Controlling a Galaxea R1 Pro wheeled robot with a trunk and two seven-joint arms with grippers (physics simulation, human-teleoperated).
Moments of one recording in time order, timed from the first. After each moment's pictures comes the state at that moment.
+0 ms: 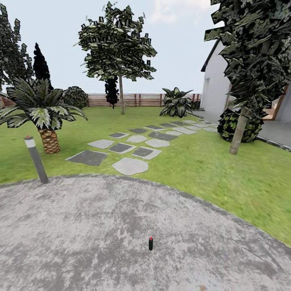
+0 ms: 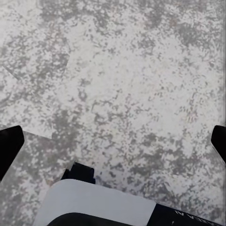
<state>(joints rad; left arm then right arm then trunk) -0.06 0.04 0.00 -0.17 0.42 -0.34 -0.12 -0.05 0.00 -0.06 -0.26 0.06 -0.09 -0.07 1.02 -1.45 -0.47</state>
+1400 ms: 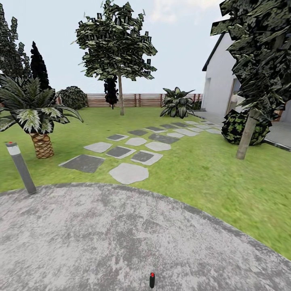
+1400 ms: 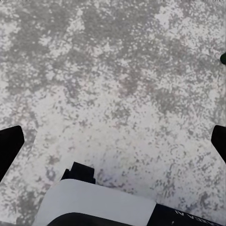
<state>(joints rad) -0.06 0.04 0.00 -0.17 0.42 -0.34 -0.12 -0.05 0.00 -0.06 -0.26 0.06 -0.09 -0.07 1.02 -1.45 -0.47</state>
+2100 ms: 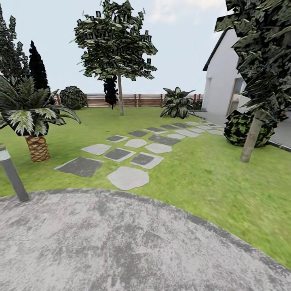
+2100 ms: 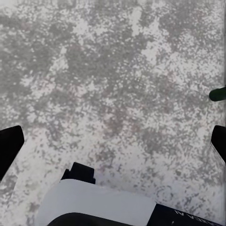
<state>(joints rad) -0.06 0.04 0.00 -0.17 0.42 -0.34 -0.12 -0.05 0.00 -0.06 -0.26 0.06 -0.09 -0.07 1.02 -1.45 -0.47</state>
